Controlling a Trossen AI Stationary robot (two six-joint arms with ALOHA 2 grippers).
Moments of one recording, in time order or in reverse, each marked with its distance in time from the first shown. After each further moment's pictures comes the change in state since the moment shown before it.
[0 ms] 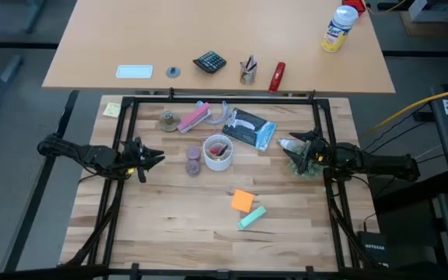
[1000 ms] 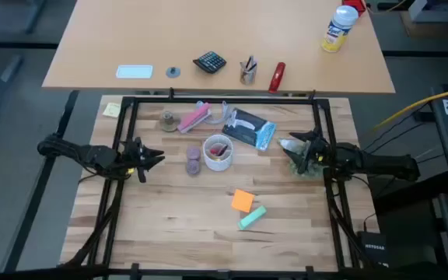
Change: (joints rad) left arm 0.000 0.000 0.000 0.000 0.000 0.009; right arm 0.000 0.000 0.000 0.000 0.000 0.000
